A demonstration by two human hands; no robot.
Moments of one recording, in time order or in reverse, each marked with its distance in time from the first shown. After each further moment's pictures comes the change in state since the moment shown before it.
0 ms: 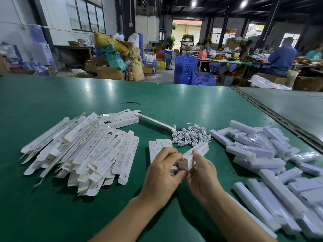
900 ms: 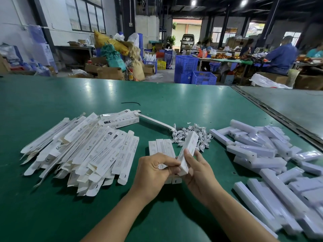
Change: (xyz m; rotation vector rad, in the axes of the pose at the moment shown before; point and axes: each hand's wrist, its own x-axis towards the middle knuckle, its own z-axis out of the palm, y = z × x) left_hand 0.005 -0.009 -0.016 -0.351 -0.054 -0.313; right_hand 0.005 0.004 -0.011 -0.097 -0.181 0.049
